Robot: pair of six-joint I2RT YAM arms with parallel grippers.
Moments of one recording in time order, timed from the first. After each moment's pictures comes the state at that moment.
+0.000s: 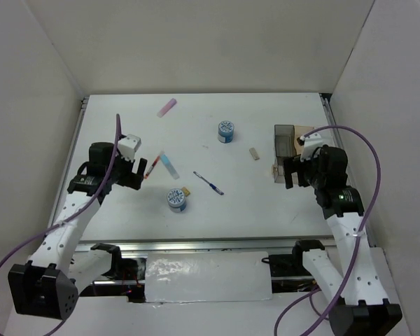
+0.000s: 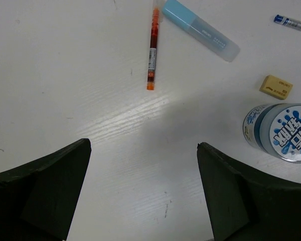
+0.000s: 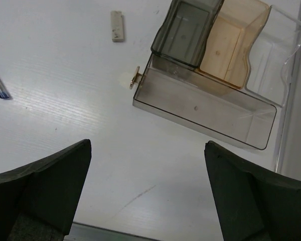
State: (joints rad) left arm -0.10 0.97 0.80 -0.53 0.11 0.22; right arm 0.02 0.73 0.84 -0.65 -0.12 -0.24
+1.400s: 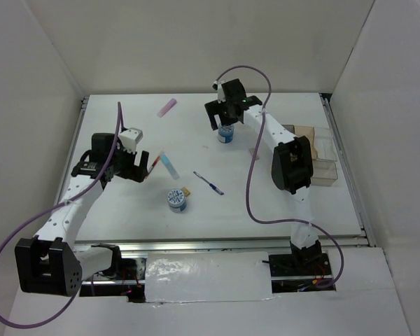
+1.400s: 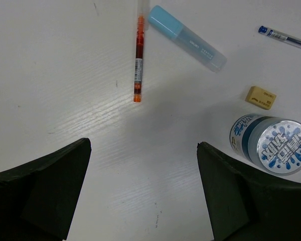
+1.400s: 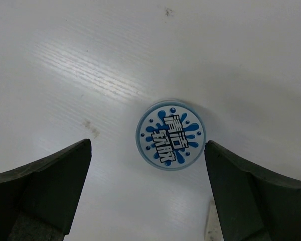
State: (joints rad) left arm -0.06 1.16 0.89 -0.53 0.22 0.20; right arm 0.41 2.24 2.06 -0.61 -0.04 -0.01
